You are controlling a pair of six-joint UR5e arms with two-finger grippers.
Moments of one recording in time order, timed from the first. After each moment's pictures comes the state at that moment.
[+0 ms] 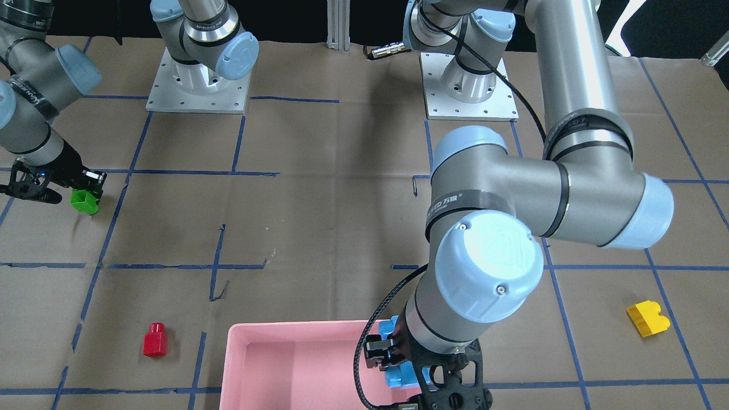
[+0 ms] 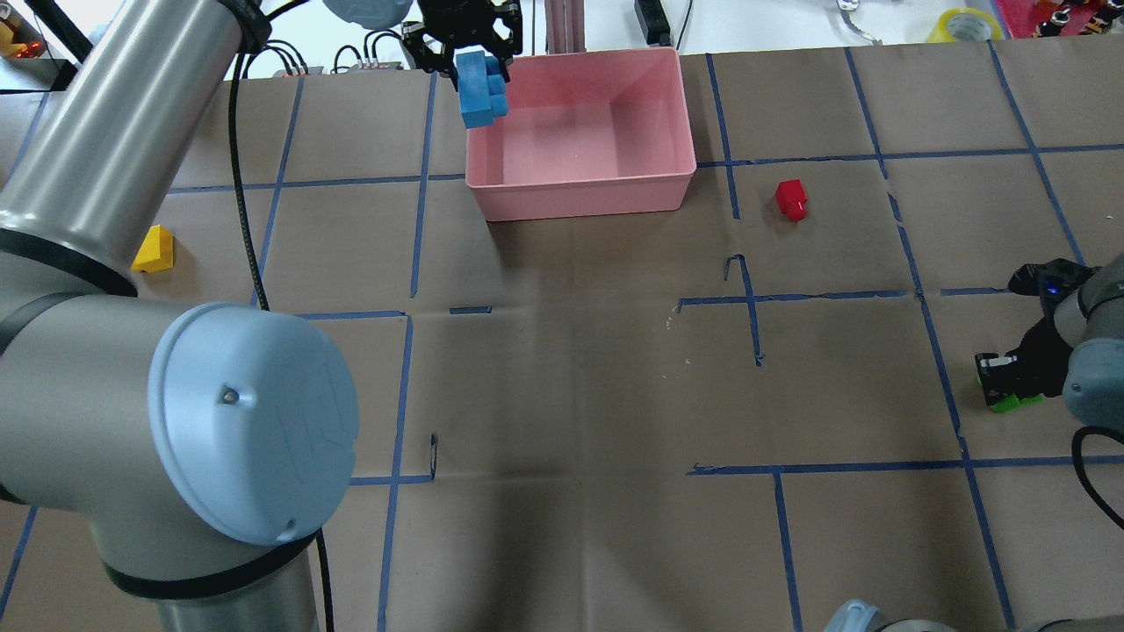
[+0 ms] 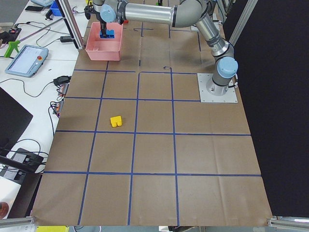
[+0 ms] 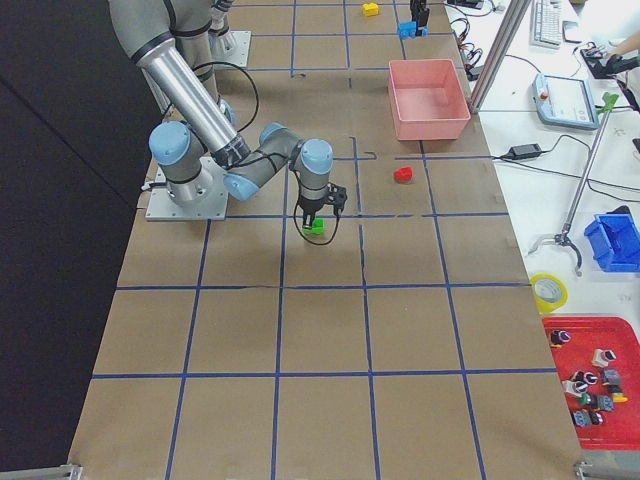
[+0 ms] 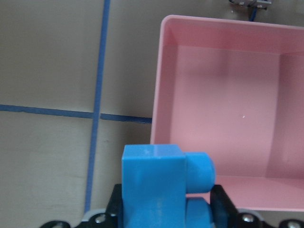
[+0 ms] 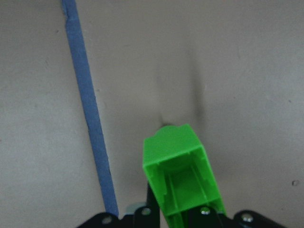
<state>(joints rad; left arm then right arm) -1.74 -2.35 -0.82 -1.42 1.50 -0.29 0.92 -1.43 2.25 -2.34 -1.64 -0.51</state>
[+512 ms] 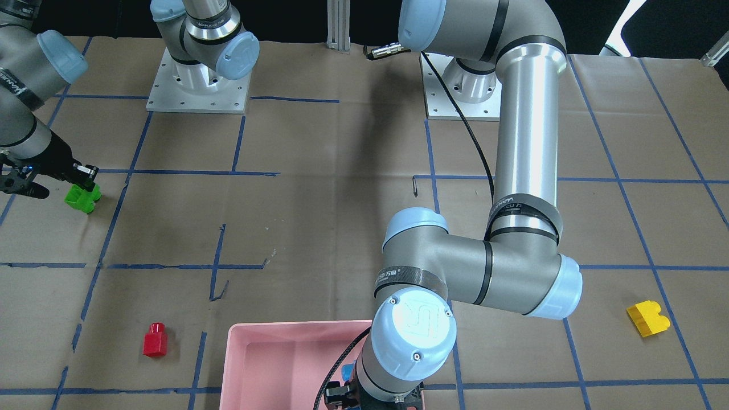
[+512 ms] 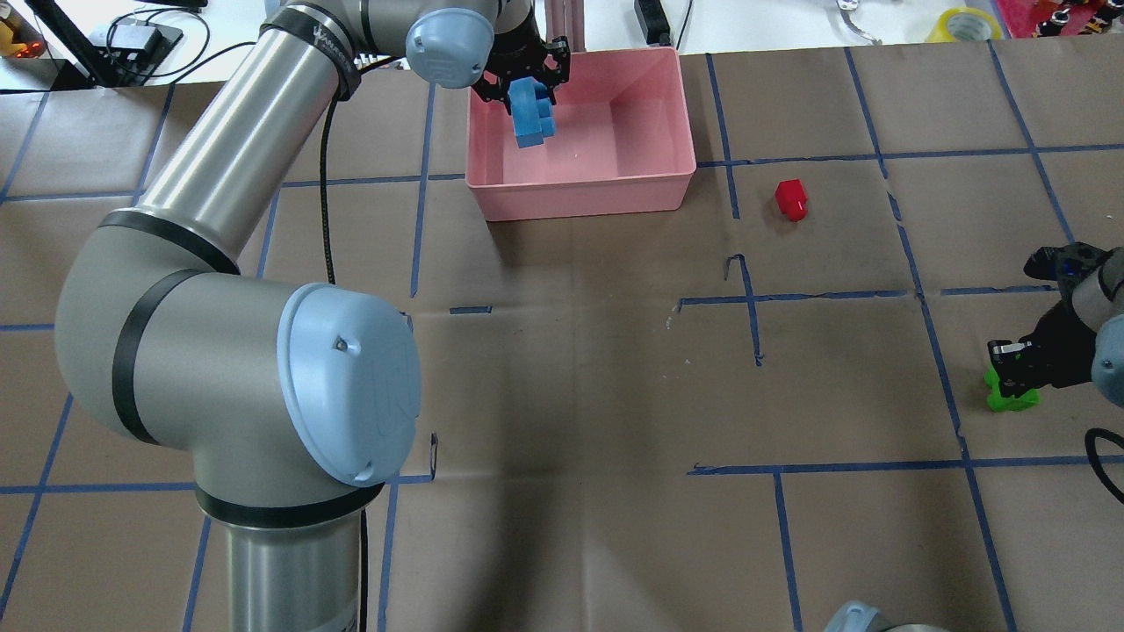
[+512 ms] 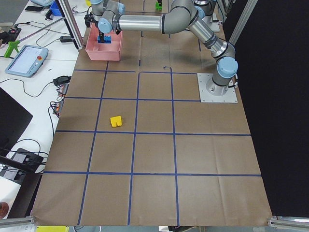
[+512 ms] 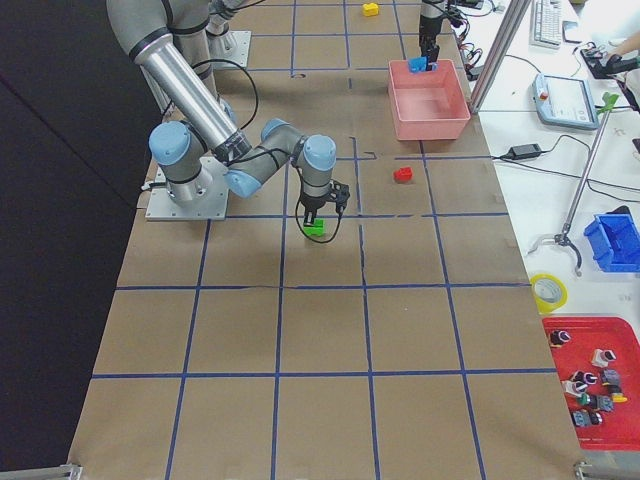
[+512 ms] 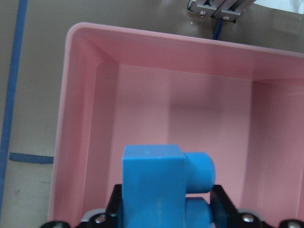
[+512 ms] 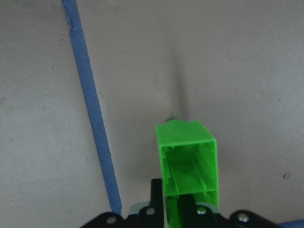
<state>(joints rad) -1.77 -2.50 -0.79 -1.26 1.50 -0.34 0.92 -1.49 2.18 -2.17 -1.64 -0.45</state>
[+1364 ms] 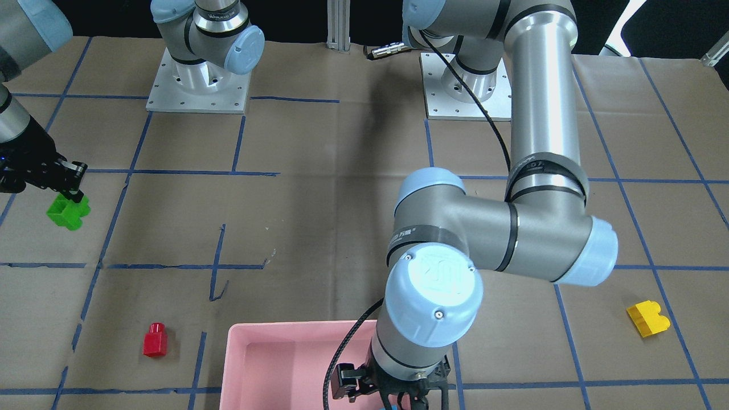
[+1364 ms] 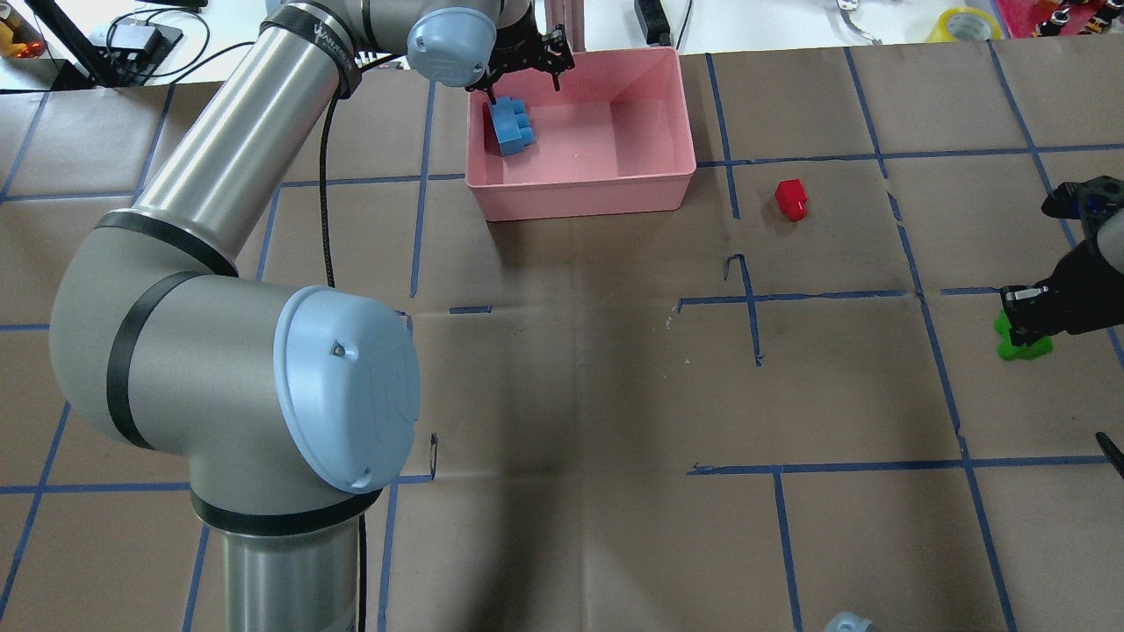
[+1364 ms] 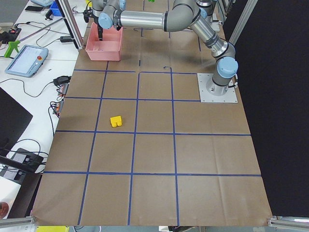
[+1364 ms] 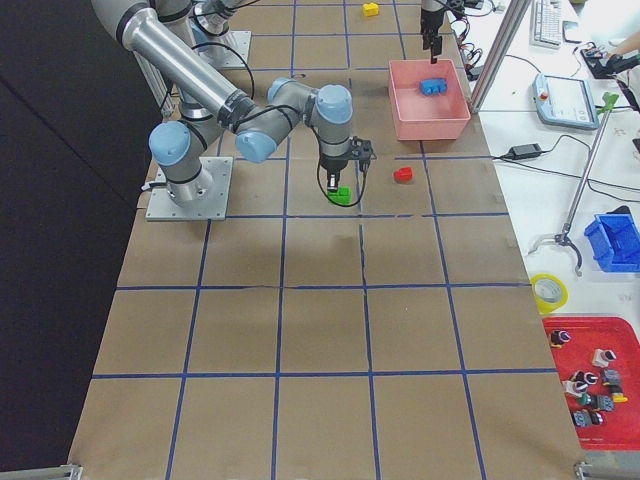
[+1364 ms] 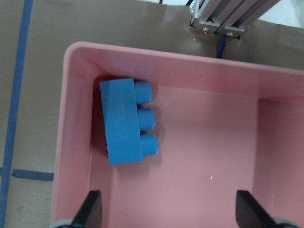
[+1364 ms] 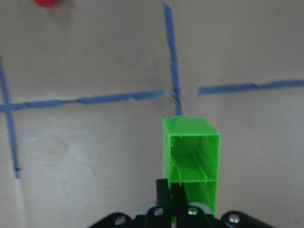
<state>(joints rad) -1.76 -2.38 -0.79 -1.36 1.55 -0.33 1.08 -1.56 1.99 -2.07 -1.44 -0.43</state>
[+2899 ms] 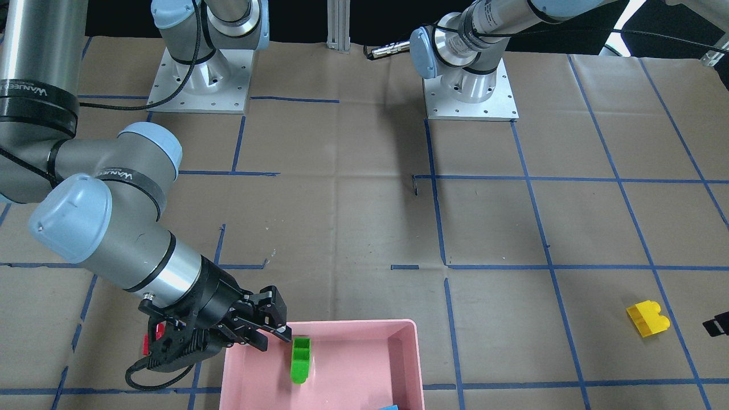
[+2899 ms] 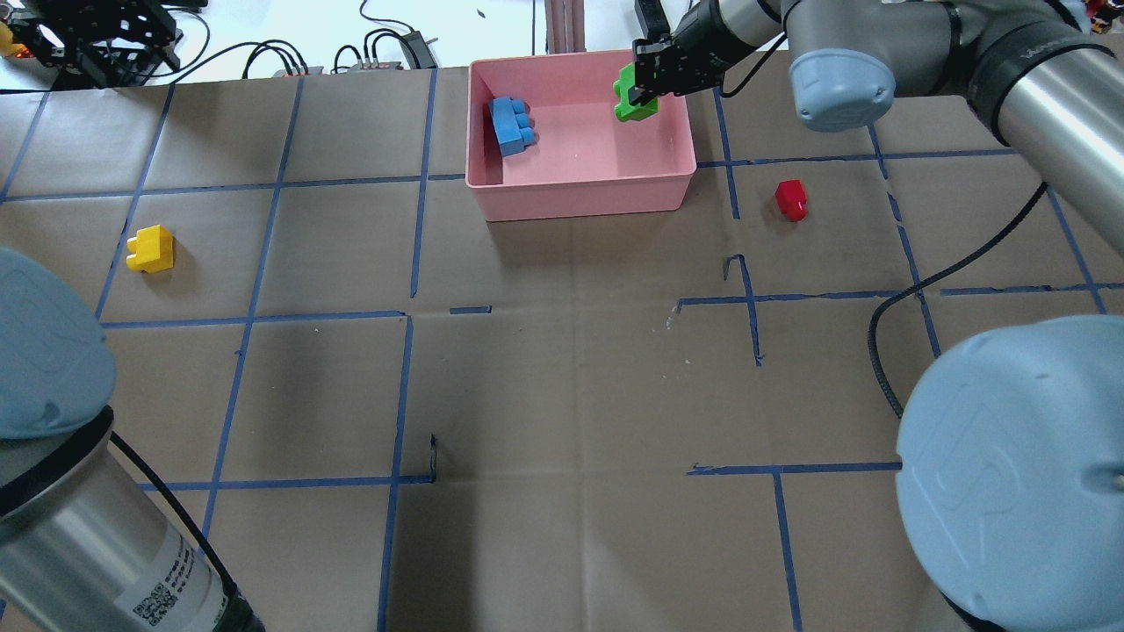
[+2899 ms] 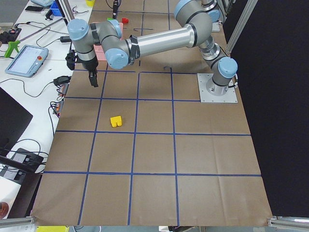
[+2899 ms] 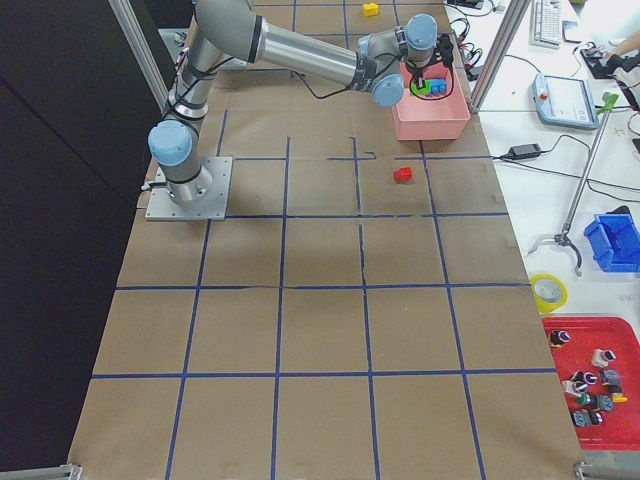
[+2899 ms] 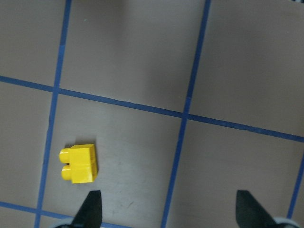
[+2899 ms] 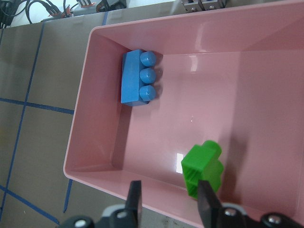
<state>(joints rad) -1.09 -2.23 -0.89 -1.58 1.55 0.24 1.60 -1.03 1.36 -2.19 -1.02 -0.04</state>
